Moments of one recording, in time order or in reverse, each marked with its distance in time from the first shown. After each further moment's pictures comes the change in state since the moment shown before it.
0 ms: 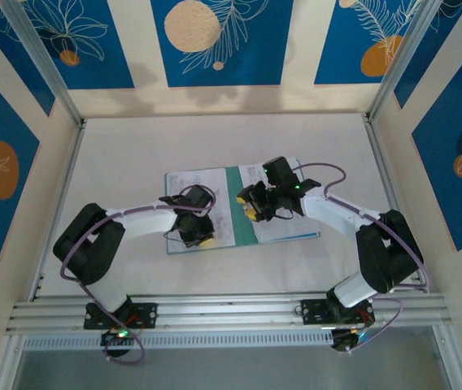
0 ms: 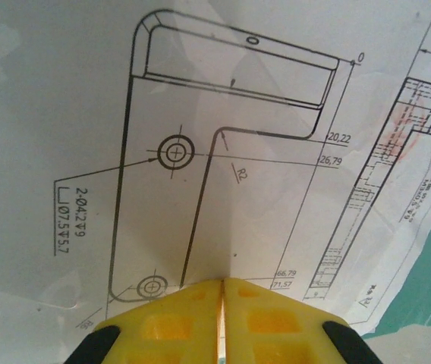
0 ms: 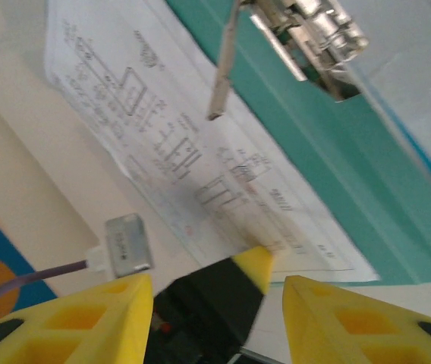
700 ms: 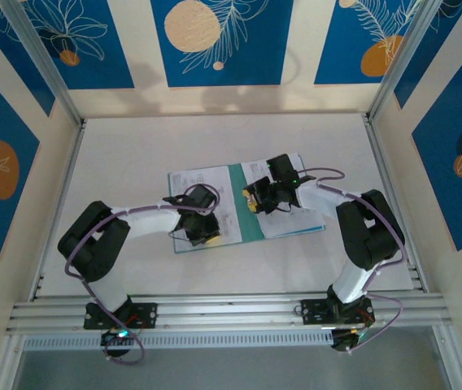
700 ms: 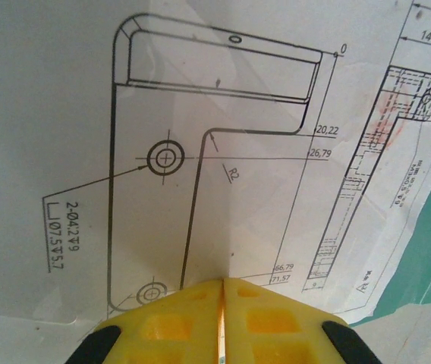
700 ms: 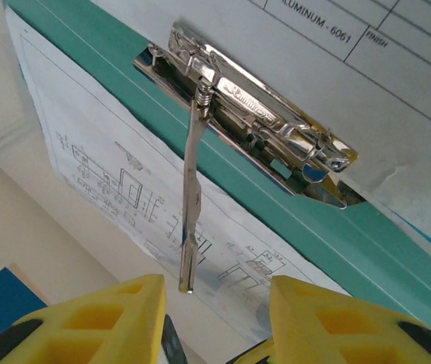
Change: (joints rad) left arm -0.024 0.032 0.011 0.083 0.029 -0.016; right arm -0.097 0.187 0.017 0.135 -0.006 0.111
